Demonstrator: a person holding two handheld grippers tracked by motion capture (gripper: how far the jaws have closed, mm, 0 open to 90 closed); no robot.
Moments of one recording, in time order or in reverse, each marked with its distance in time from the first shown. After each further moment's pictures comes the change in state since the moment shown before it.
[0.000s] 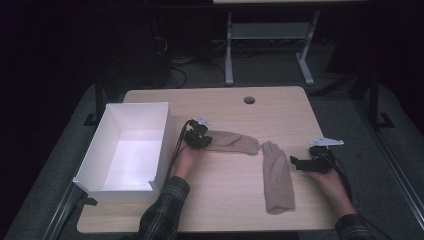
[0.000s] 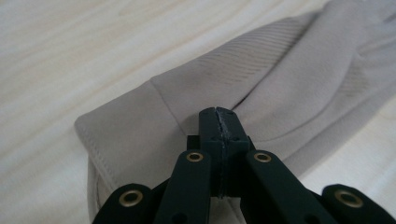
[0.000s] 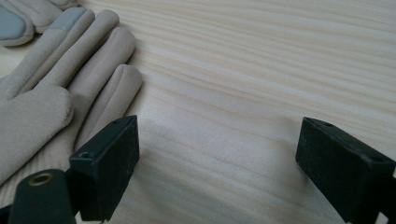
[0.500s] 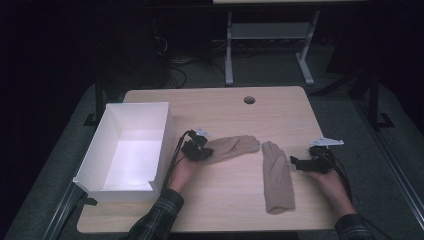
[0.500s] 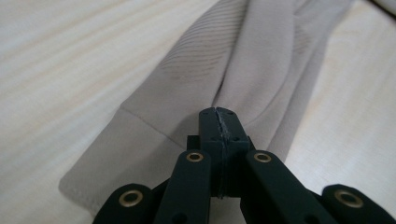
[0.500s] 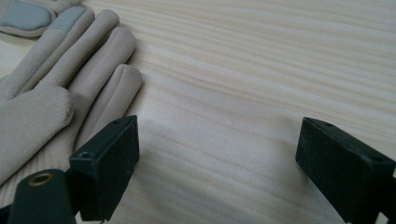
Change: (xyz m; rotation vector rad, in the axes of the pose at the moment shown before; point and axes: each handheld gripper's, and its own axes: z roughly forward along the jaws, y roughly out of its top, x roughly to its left) left arm -0.025 -0.025 -0.023 0.018 -0.099 -0.011; right arm 0.000 0.000 0.000 -0.001 0.000 0.003
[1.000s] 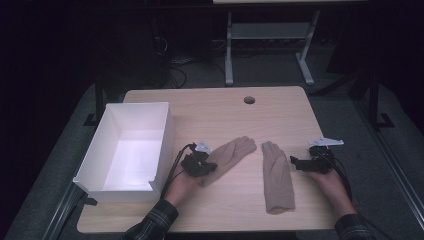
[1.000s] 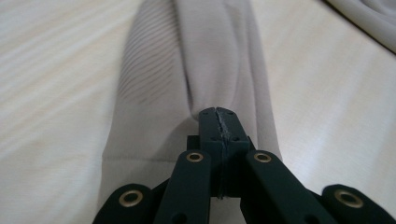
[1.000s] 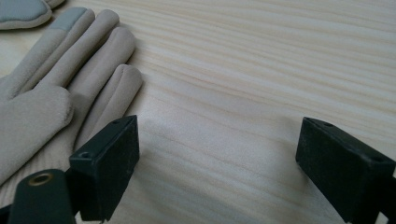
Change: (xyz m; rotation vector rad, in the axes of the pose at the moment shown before) left arm -0.035 -0.028 -0.016 0.003 -0.129 0.077; right arm 0.000 0.000 0.000 0.000 0.000 0.000
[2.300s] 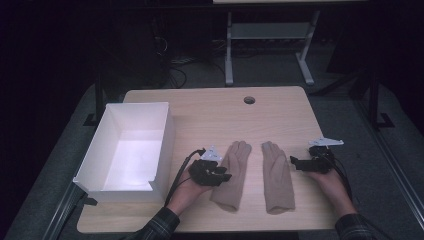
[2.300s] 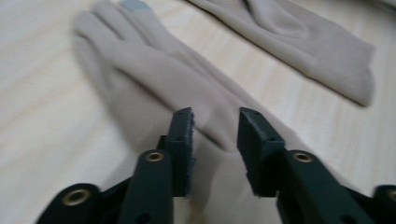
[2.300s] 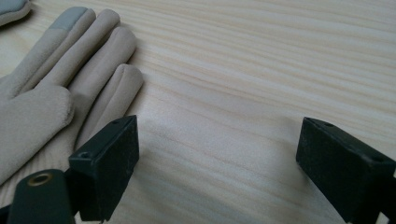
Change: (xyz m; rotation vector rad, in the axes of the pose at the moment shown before) left arm -0.029 0.010 -0.010 -0.077 -0.099 0.111; right arm 0.000 0.000 0.000 0.000 0.002 -0.001
